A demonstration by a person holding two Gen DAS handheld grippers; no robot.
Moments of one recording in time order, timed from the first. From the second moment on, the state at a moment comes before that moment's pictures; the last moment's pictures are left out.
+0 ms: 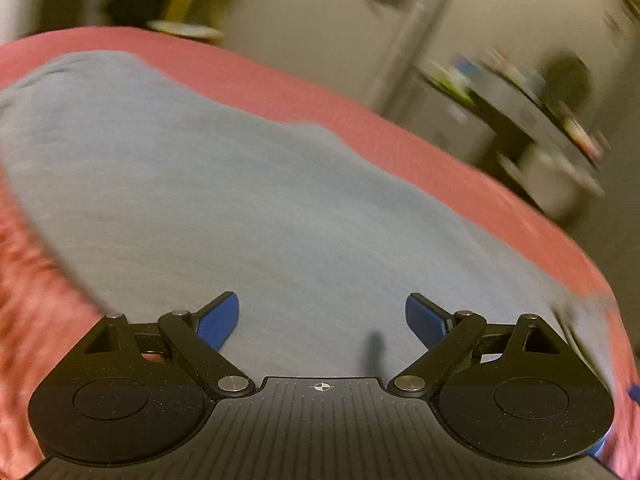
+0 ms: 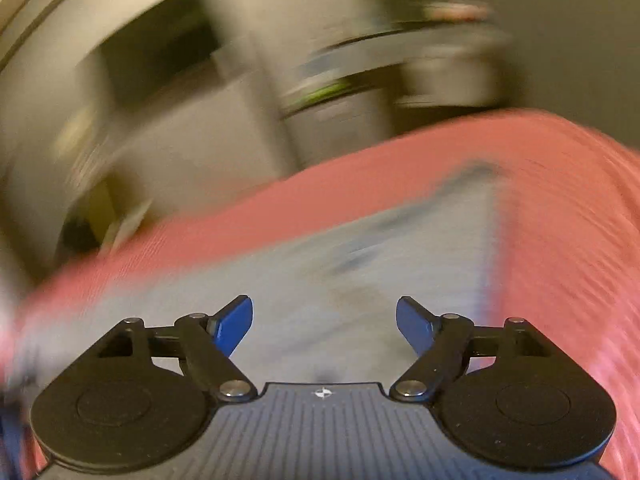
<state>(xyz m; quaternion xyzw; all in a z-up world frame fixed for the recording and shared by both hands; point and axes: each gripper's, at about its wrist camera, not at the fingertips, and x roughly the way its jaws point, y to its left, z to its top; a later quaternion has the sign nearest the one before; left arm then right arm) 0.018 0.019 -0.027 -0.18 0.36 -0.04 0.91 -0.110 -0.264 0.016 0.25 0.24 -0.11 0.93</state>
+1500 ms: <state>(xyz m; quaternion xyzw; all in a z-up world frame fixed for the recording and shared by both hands) 0.107 -0.096 0.031 -0.15 0.45 -0.23 0.85 -0.106 -0.367 -0.046 0.45 0.12 -0.15 0.87</state>
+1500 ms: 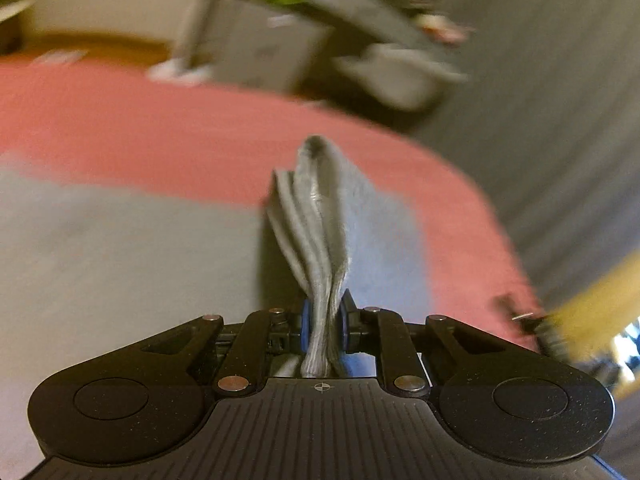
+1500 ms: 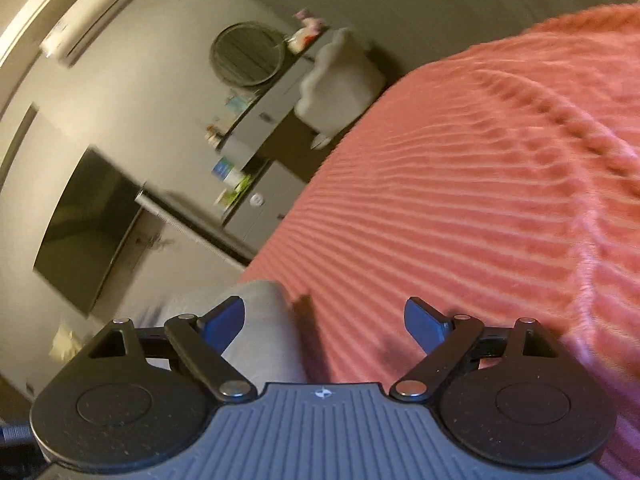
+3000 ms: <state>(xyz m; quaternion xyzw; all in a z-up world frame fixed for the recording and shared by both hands) 0.050 -0.004 -0.044 -0.26 0.42 -0.12 0.86 -0.077 -0.308 -0.054 0.44 0.26 0.06 0.86</state>
